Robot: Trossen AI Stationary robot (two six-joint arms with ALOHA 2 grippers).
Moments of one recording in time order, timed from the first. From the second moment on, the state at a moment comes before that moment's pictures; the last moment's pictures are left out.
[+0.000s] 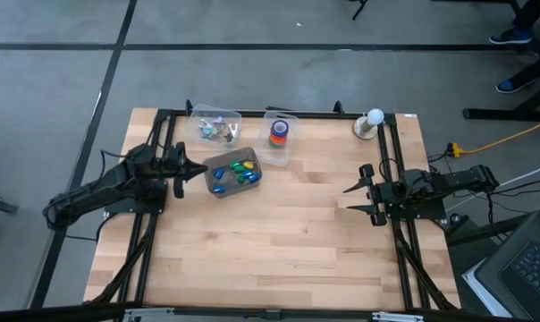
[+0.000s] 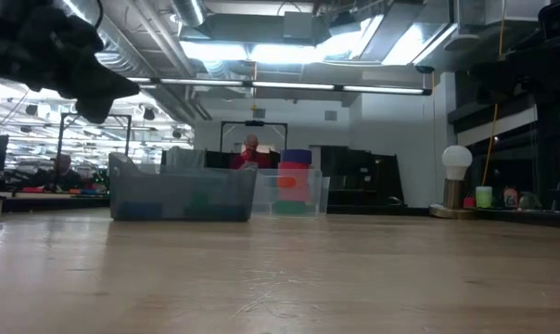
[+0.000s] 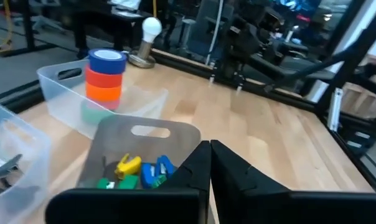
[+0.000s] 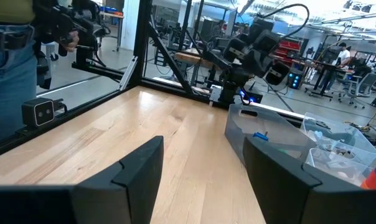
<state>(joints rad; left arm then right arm) 0.48 0.08 0.16 -0.23 0.32 -0.23 0.23 0.02 0.03 -0.02 0.01 -0.19</state>
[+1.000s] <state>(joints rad) 0.10 0.03 0.01 0.03 0.09 -0.15 0.23 0.02 0.03 -0.02 0.01 -0.19</state>
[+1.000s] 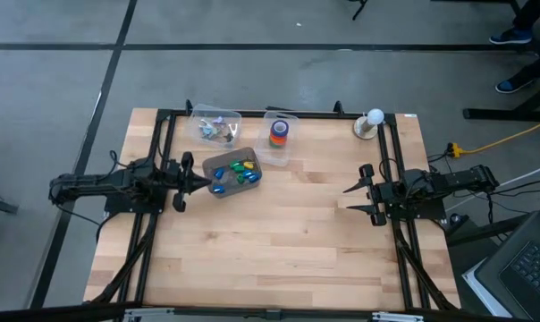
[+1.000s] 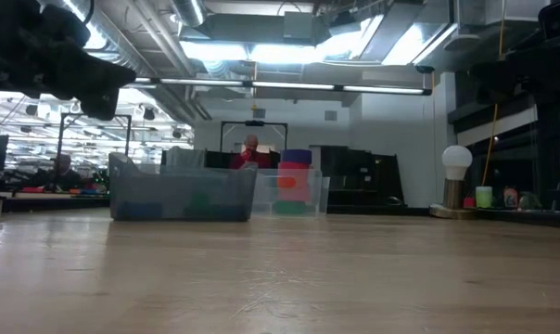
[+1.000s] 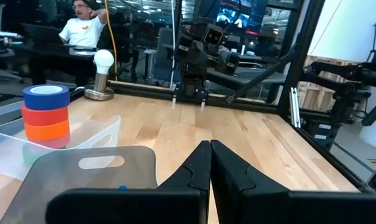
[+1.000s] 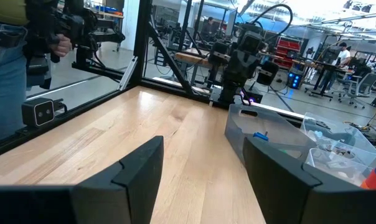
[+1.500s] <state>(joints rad) 0.08 0.09 0.01 0.03 0.08 -0.22 0.23 0.02 0.03 -0.02 0.01 -0.19</state>
